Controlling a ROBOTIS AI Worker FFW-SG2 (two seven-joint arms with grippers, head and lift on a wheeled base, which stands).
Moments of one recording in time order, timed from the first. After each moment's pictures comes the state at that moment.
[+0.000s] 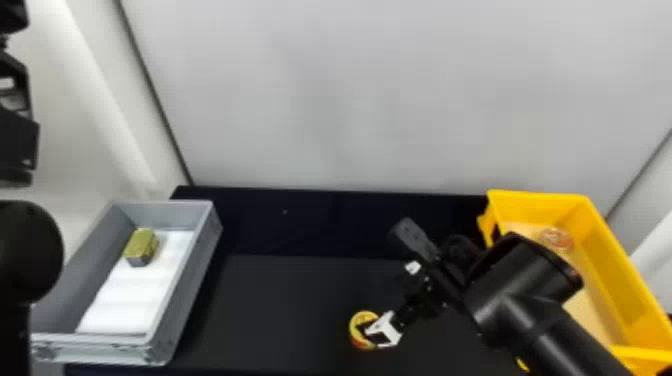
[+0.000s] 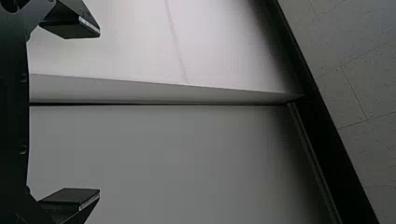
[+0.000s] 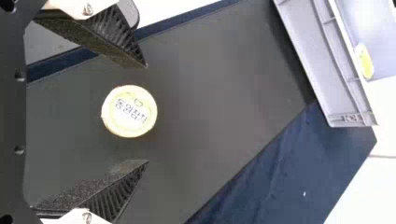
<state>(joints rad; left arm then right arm) -0.18 0.20 0.19 -2.28 0.01 0.18 0.21 -0.37 -0.25 0.58 -1.39 0.23 0.85 0.85</state>
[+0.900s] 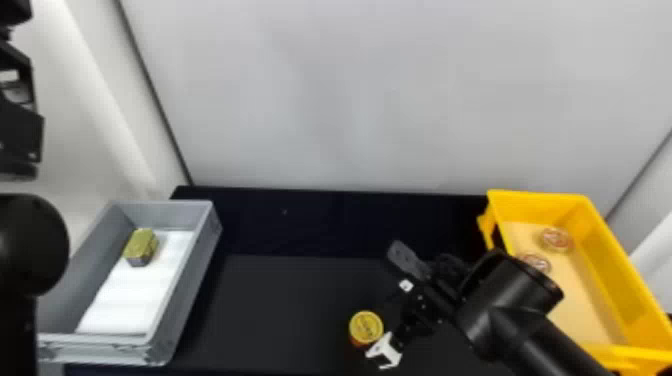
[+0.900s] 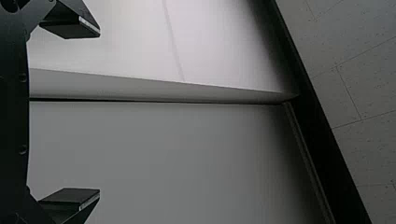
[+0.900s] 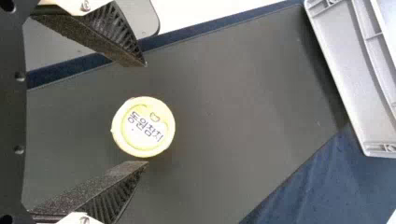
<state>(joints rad) -0.19 0.20 0.18 -2.27 0.01 0.17 0.21 -0.40 -0.22 0.65 -1.19 0.23 0.70 0.86</state>
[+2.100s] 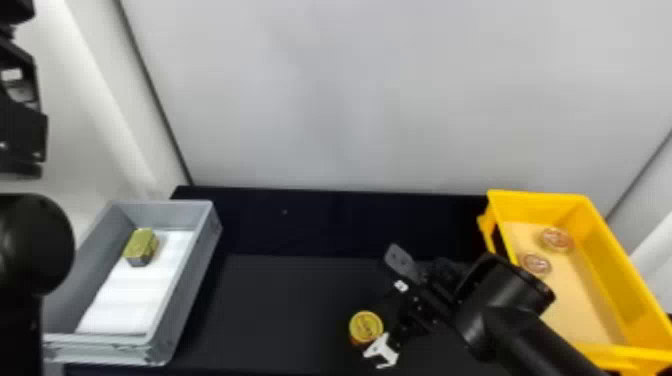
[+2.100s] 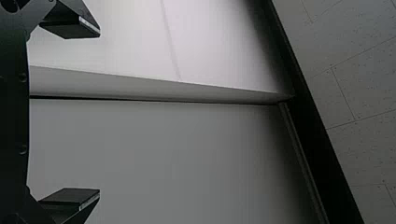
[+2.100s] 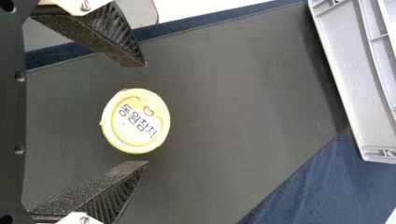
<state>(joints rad) -0.20 0.19 0.17 -2.26 0.01 0.15 0.21 -0.44 -0.18 0.65 -1.02 0.23 0.55 0.83</state>
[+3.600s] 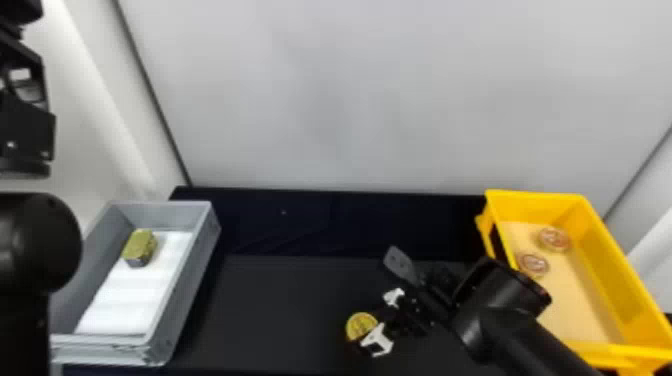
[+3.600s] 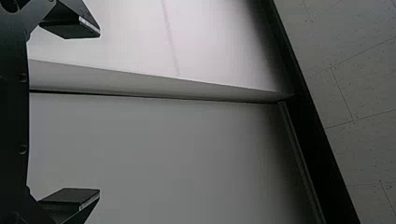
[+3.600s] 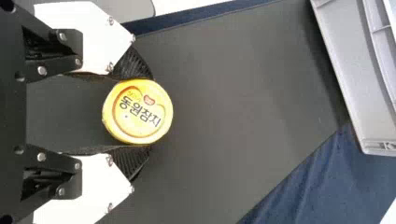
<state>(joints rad) -0.20 0.18 0.16 -2.25 0.00 0.13 0.21 -0.46 -0.15 0.65 -0.94 0.22 0.50 0.80</state>
